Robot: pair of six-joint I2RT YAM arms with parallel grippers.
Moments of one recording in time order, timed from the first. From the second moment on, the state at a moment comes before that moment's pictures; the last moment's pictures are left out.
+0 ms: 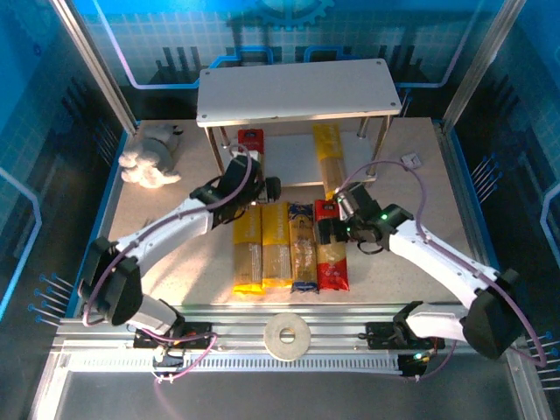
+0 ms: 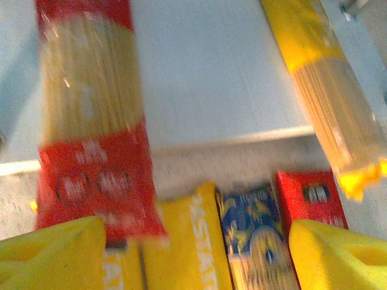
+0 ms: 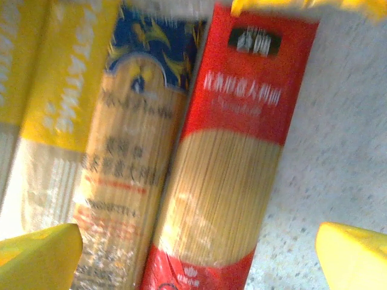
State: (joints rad) left arm -0.57 1.46 1.08 -0.35 -0.16 -0.53; right arm 0.60 1.25 0.92 -0.74 0.04 0.41
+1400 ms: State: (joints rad) left arm -0.57 1.11 0.91 -0.51 -0.18 -0.54; right arm 0.67 1.46 0.79 -0.65 0.08 0.55
